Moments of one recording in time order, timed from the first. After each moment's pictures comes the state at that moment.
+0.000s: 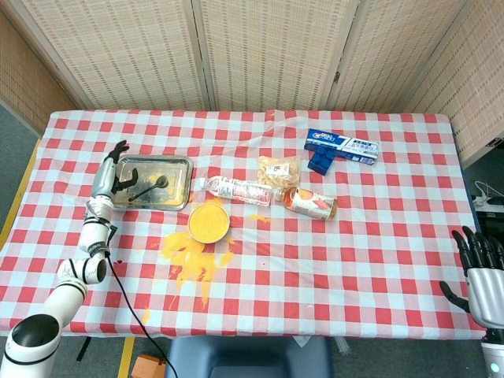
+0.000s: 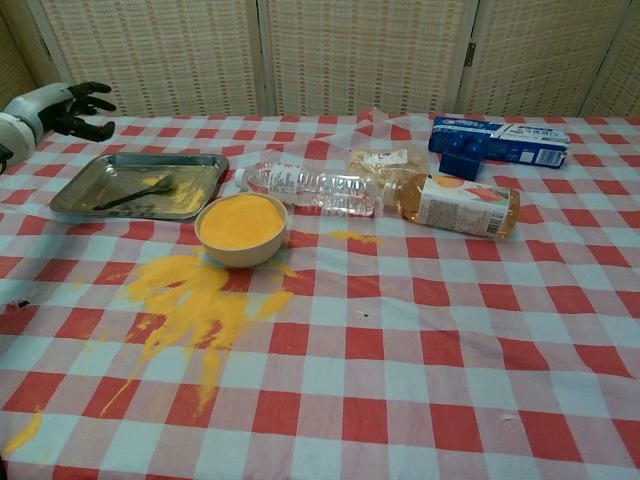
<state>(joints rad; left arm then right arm) -0.88 -1.83 -0.36 -0.34 1.20 0.66 -0.85 -0.02 -1.11 0.06 -1.65 -1.49 1.56 -0.17</state>
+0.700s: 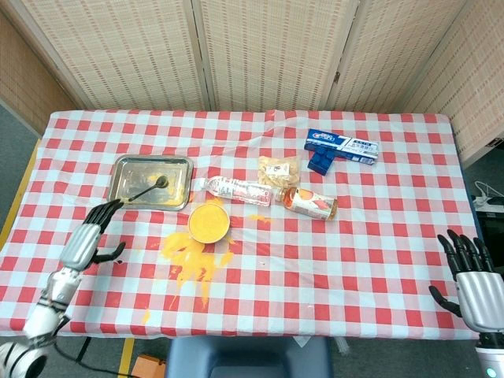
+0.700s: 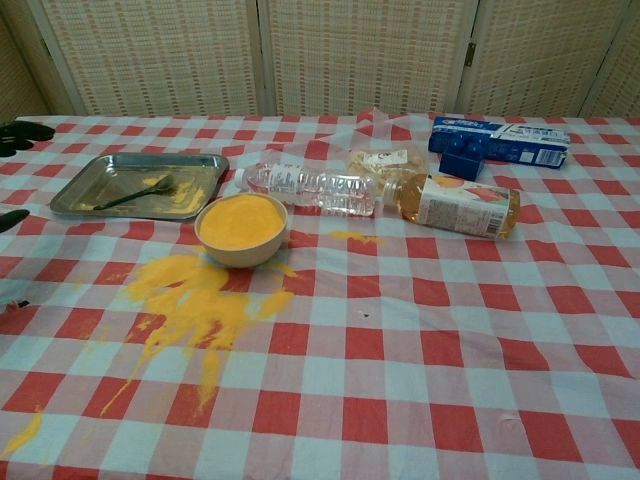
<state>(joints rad) -0.42 -1.37 -0.03 -1.24 1.48 1.29 -0.40 -0.02 -1.10 0.02 -1.65 -1.57 1.56 -0.13</state>
